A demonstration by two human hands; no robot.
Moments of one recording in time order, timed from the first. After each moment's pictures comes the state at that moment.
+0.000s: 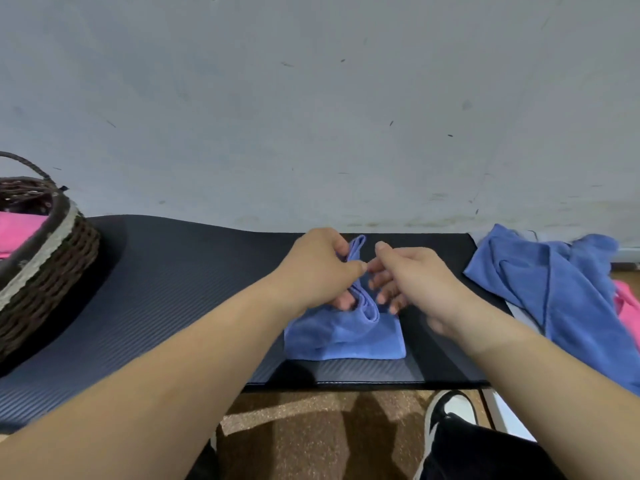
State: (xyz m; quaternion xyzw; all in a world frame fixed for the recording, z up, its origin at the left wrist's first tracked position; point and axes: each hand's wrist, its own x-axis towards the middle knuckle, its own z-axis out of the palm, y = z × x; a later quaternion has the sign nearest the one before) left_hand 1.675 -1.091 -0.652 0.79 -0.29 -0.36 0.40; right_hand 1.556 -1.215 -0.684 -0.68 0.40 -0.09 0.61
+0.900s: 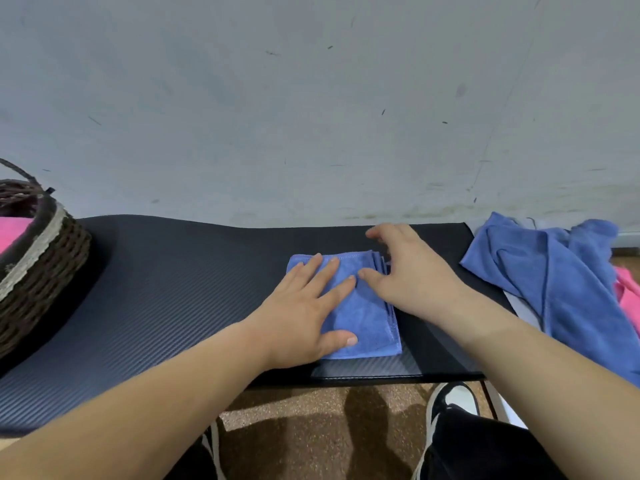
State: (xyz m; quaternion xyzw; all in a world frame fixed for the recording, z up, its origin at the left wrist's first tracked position) left_hand 1.678 -1.051 -0.729 0.76 -0.63 -0.16 -0.01; right_hand 1.548 -1.224 -0.687 -0.91 0.31 -0.06 0.27
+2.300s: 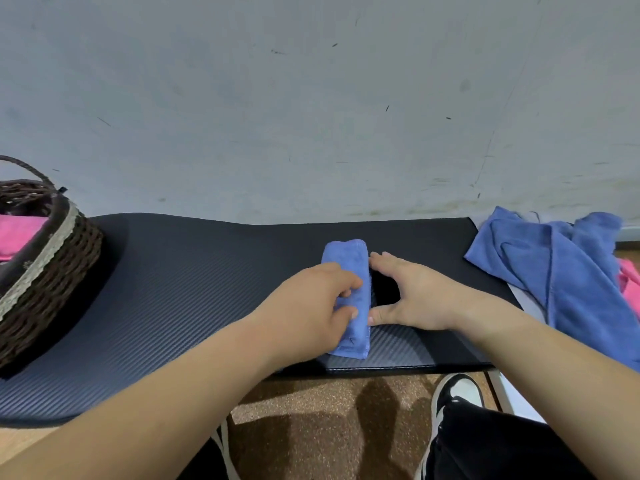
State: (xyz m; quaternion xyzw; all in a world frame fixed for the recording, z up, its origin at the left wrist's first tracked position) left_hand 1.657 -1.044 -0.671 0.79 -0.55 -0.21 0.15; right_hand 1.532 -1.232 -0.713 -0.92 0.20 0.11 0.32
